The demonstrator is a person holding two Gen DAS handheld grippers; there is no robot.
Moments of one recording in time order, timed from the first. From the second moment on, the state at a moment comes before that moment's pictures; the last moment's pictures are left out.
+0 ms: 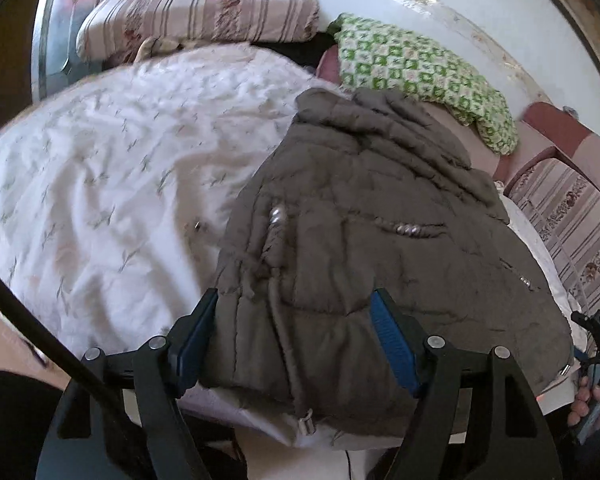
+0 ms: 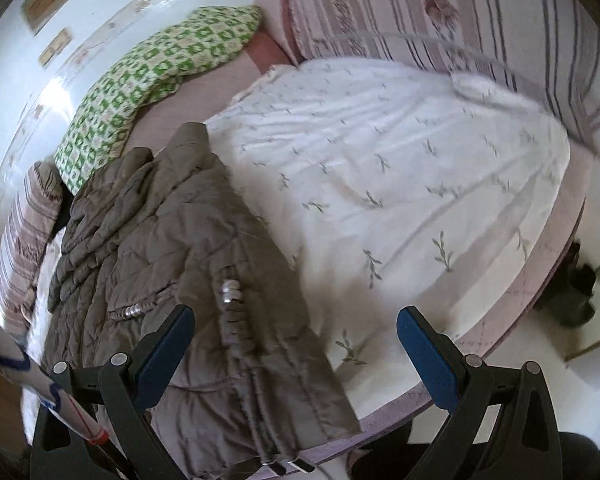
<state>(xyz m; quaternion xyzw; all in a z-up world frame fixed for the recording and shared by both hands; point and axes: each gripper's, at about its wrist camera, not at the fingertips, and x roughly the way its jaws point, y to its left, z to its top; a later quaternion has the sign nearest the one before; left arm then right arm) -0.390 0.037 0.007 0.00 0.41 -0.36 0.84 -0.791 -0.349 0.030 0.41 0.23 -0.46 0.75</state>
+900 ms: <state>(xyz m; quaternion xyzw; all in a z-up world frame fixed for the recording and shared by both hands) -0.418 0.008 0.000 0.06 0.36 -0.36 0.86 -0.744 -0.301 0.007 0.43 0.25 -0.35 0.80</state>
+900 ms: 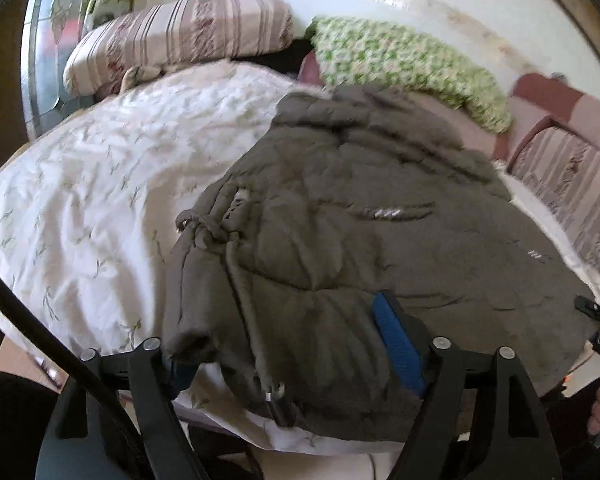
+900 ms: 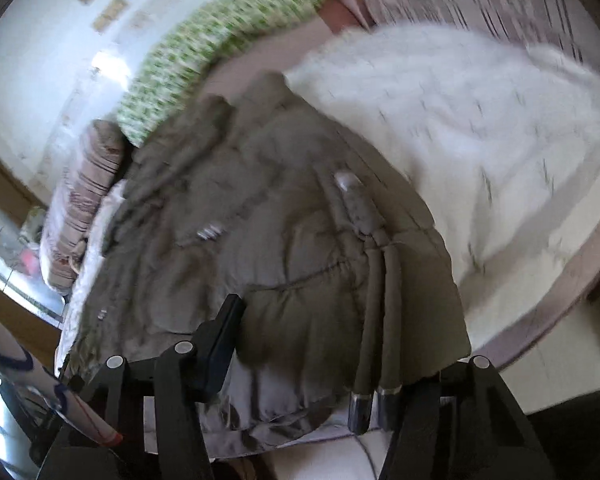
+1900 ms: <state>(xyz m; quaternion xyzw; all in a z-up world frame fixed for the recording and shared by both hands) -0.422 0.013 -0.008 0.06 0.38 -0.37 0.84 -0.730 -0.284 0.010 0.38 0.26 -0.35 0.81</state>
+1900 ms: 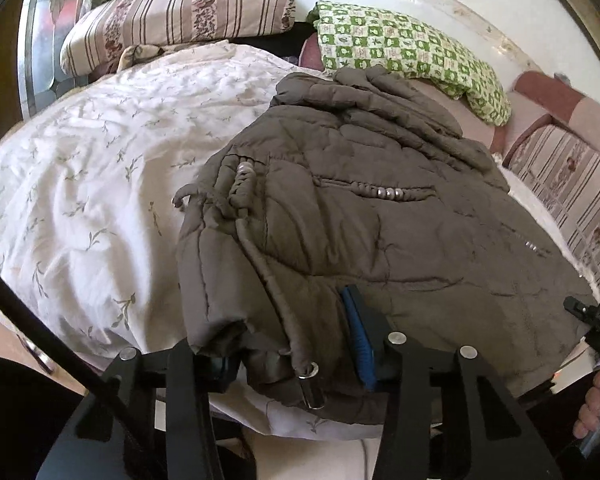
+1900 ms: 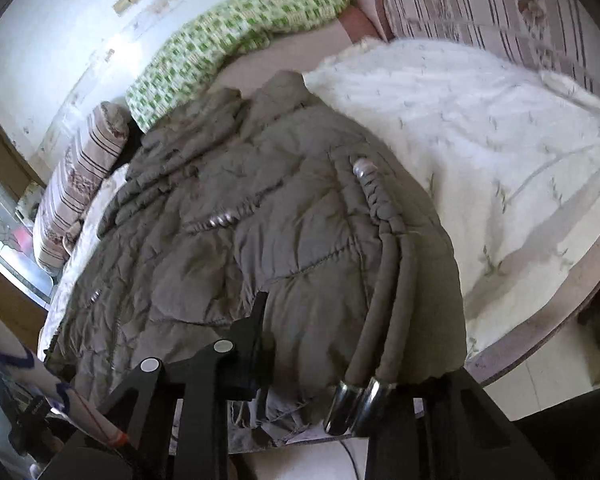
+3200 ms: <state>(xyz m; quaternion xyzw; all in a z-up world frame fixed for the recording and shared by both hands) -0.439 -0.007 -0.011 0.17 0.33 -0.32 0.87 -0.719 -0.273 0.015 0.33 0.29 -0.38 0.82</state>
